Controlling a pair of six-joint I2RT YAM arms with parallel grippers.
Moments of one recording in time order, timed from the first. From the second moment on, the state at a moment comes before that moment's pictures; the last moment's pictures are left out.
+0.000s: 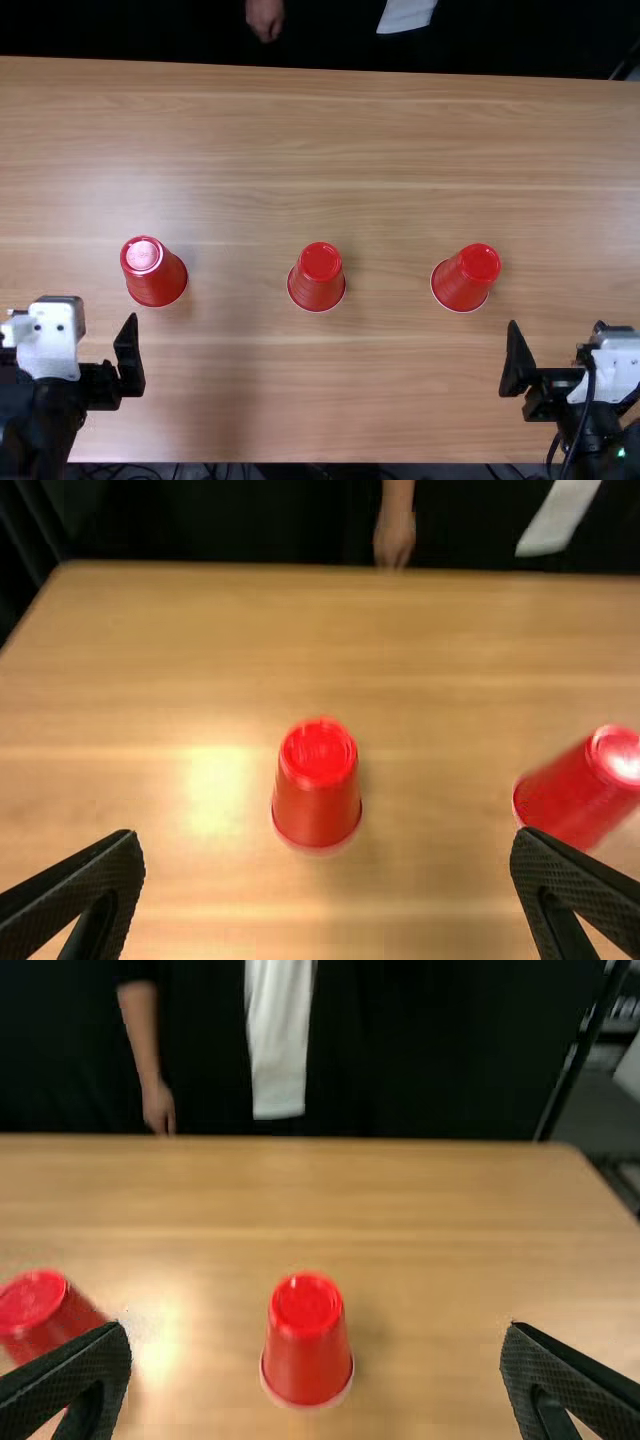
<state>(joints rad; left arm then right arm) 0.01 0.65 1.04 -0.94 0.03 -0.05 -0.07 0.52 0.96 -0.78 -0.07 -0.07</state>
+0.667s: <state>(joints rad) 0.01 0.97 1.33 -1.30 0.00 -0.05 -0.02 0.89 1.28 -1.20 -0.07 -0.07</state>
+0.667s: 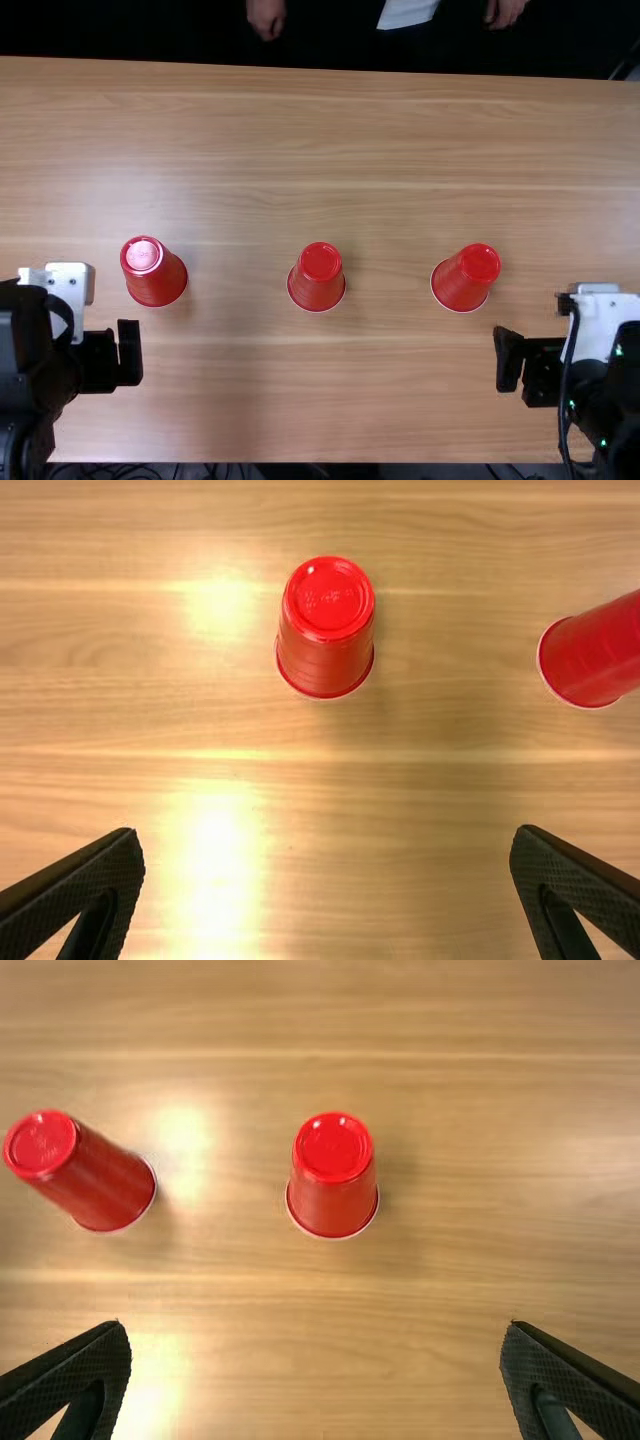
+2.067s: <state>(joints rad) 0.01 1.12 1.34 -1.32 0.00 -0.05 0.41 1.36 1.41 -1.03 -0.10 -0.07</state>
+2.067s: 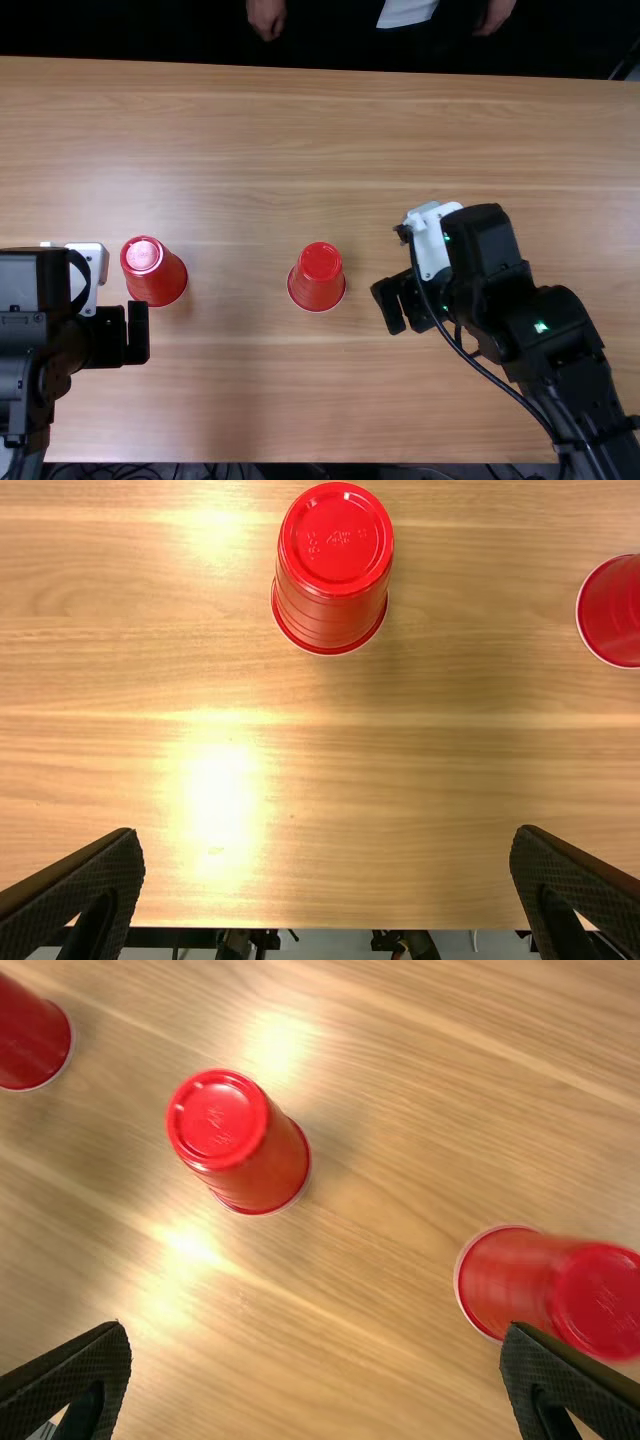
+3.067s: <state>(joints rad) 0.01 1.15 1.34 -1.27 0.00 -0.05 0.55 1.74 1.49 -0.87 -0.10 -0.05</state>
